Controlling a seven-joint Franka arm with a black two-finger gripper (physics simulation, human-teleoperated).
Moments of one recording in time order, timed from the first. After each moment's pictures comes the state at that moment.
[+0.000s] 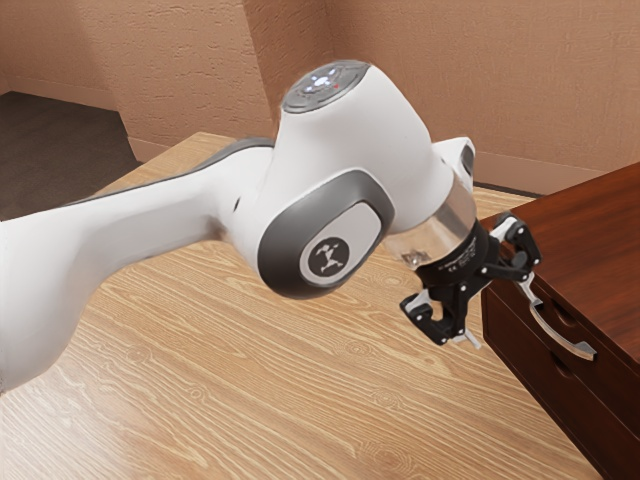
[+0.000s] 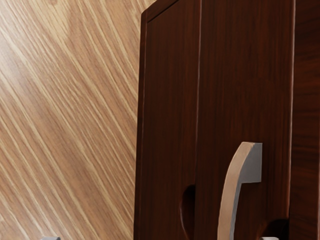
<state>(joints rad) -0.25 0.07 -0.15 -1.69 -0.05 2.20 -1.43</state>
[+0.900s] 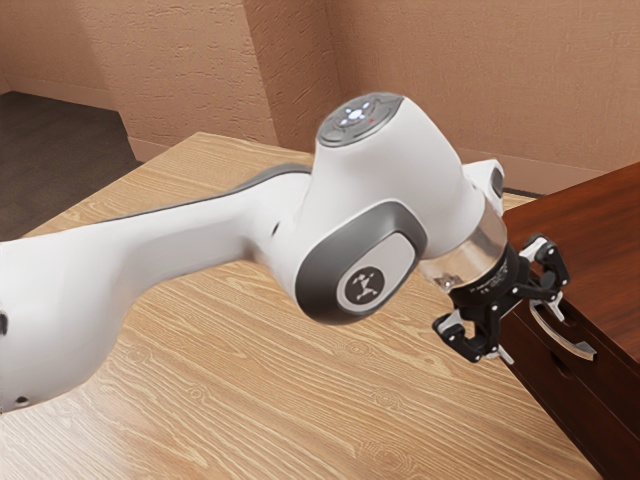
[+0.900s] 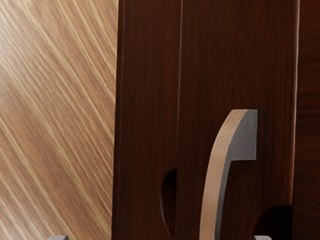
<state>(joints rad) -0.28 0.14 -0.15 -1.69 -0.05 2.28 -1.45</state>
